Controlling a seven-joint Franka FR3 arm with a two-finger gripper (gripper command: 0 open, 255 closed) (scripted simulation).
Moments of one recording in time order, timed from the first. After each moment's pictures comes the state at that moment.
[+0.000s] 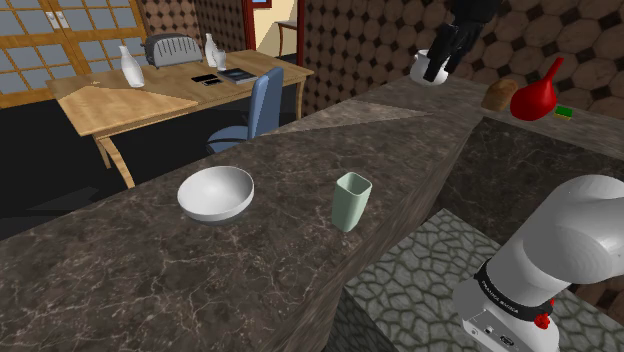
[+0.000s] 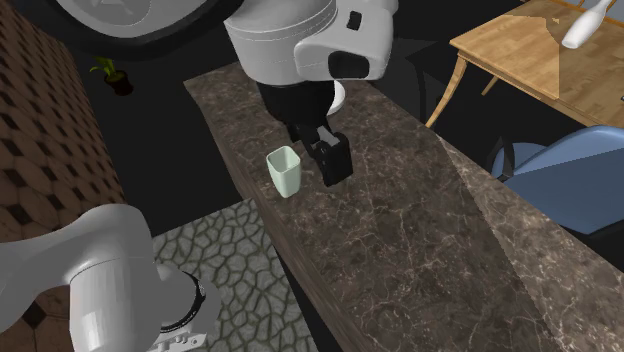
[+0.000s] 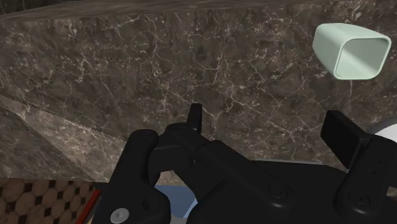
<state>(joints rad) 0.00 -0.79 -0.05 -2.29 -0.04 1.65 -0.12</state>
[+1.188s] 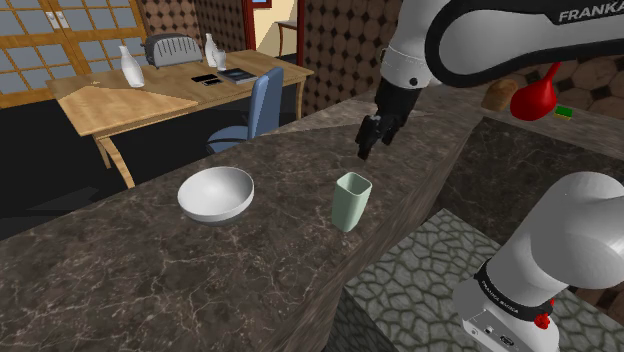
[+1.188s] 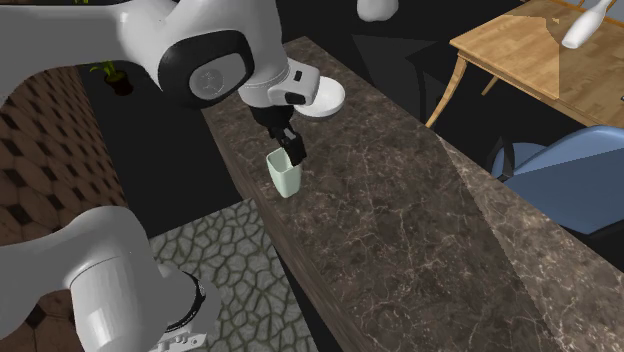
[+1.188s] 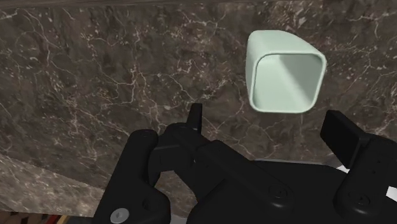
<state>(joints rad) 0.12 -0.71 0.21 -2.60 0.13 2.01 0.12</state>
